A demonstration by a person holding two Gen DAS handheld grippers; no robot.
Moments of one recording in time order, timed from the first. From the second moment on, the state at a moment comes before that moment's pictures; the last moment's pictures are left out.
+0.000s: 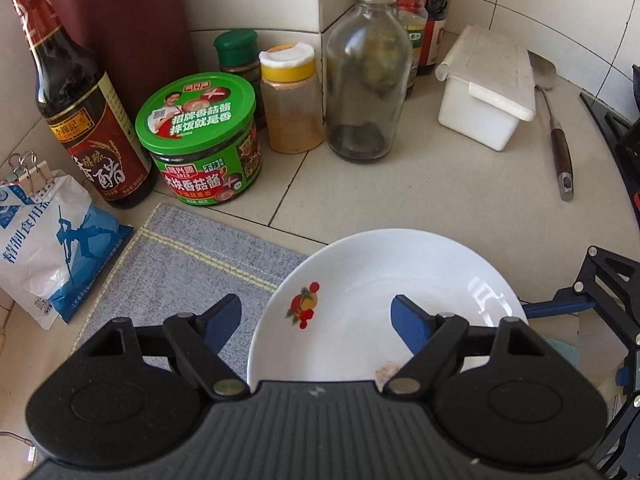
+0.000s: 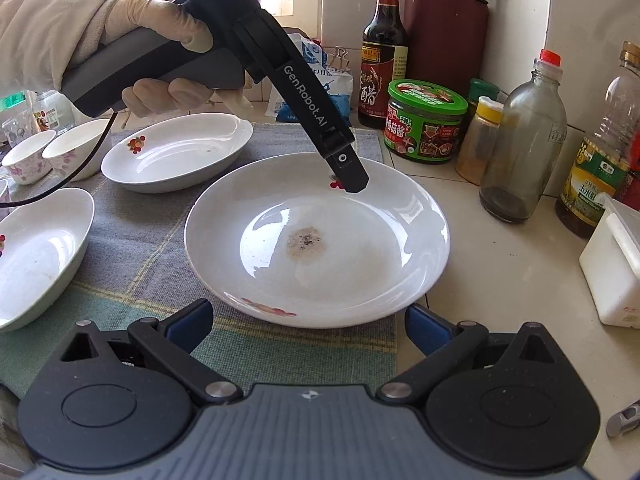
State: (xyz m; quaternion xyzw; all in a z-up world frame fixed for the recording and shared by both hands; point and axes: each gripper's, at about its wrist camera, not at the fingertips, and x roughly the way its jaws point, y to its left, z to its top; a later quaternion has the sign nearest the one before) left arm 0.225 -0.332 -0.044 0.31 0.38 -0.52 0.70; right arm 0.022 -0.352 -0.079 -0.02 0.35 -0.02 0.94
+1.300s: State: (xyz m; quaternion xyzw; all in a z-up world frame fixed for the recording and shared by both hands) left arm 0.027 -0.117 0.018 0.17 0.34 -0.39 0.84; right arm -0.055 -0.271 -0.044 -0.05 0.34 0.01 0.94
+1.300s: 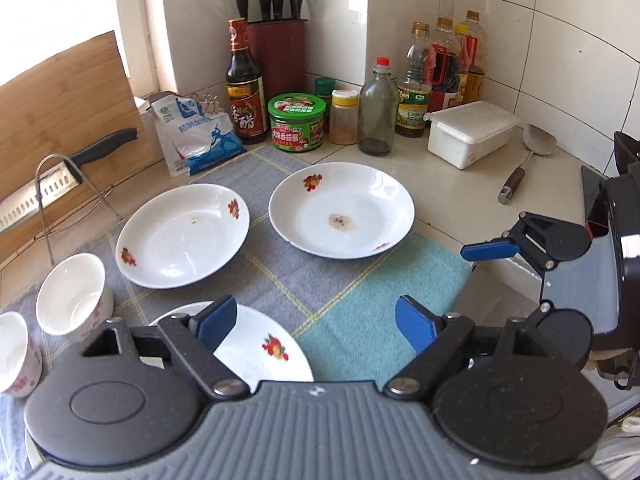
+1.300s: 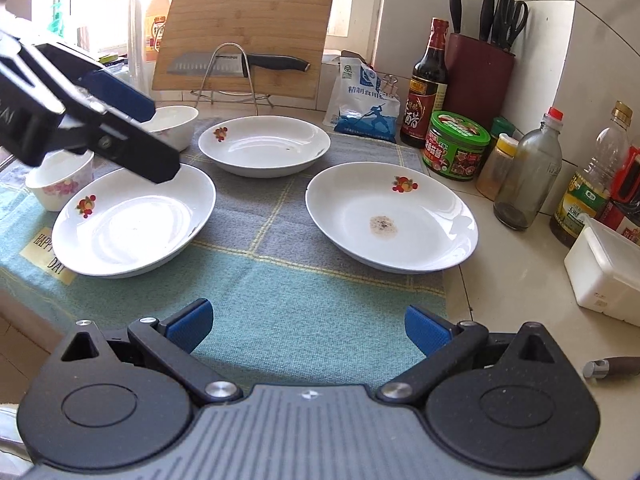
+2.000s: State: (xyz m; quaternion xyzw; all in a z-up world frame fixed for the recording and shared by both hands) left arm 0.038 -0.031 -0.022 0.15 0.40 -0.33 0.84; right arm -0.014 -0.184 -0.092 -0.07 0.35 0.16 0.92
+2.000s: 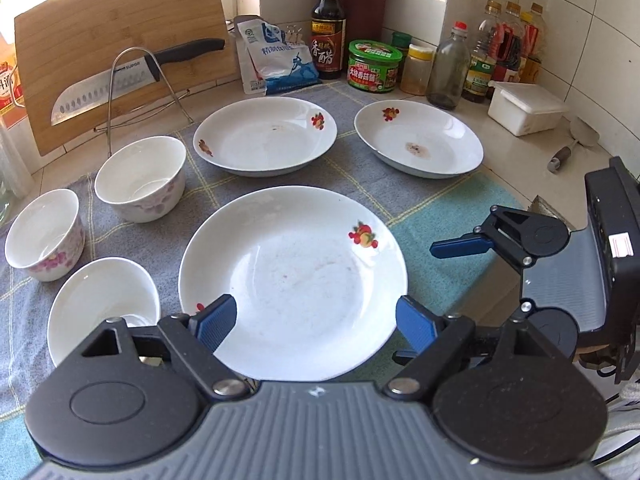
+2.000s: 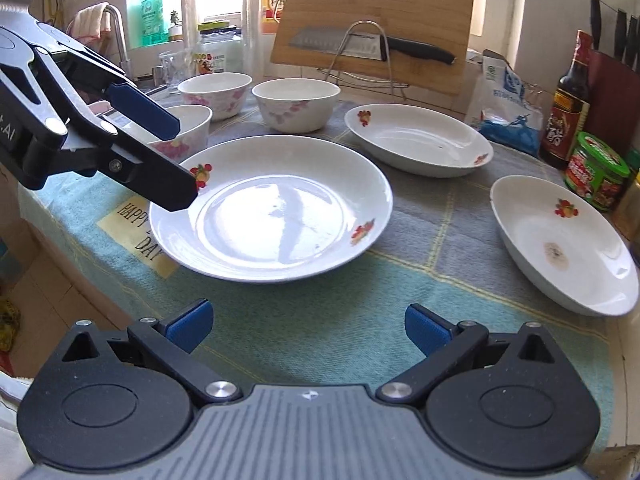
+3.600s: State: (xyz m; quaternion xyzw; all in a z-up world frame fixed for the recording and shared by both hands) left arm 0.203 -0.060 -0.073 0.19 0.56 -0.41 0.69; right arm 0.001 -0.164 -0.117 -0.08 0.30 0.18 0.93
